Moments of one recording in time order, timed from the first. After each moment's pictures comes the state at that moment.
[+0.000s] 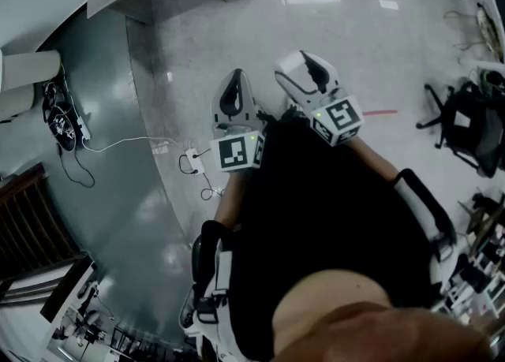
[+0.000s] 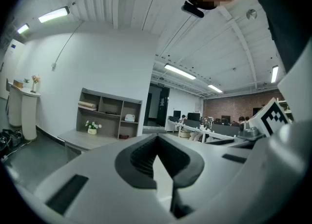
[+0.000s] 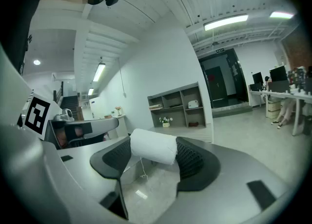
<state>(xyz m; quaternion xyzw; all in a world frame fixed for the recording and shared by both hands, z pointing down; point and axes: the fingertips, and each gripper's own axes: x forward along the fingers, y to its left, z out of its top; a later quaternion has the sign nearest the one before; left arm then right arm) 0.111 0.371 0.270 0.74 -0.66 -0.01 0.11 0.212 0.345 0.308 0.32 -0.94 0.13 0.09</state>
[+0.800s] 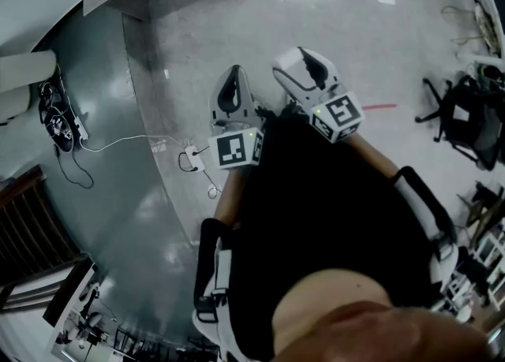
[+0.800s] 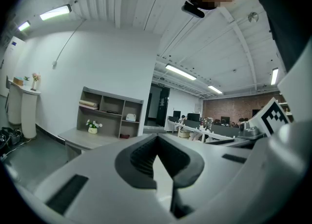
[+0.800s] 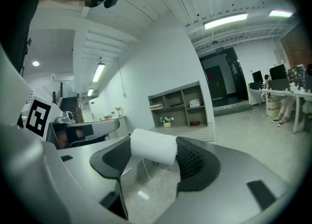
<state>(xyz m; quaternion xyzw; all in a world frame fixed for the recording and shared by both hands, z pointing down) 0.087 0.378 0.279 0.75 -0.65 0.00 0.10 0.187 0.351 0.309 0.32 -0.93 0.14 0.09</state>
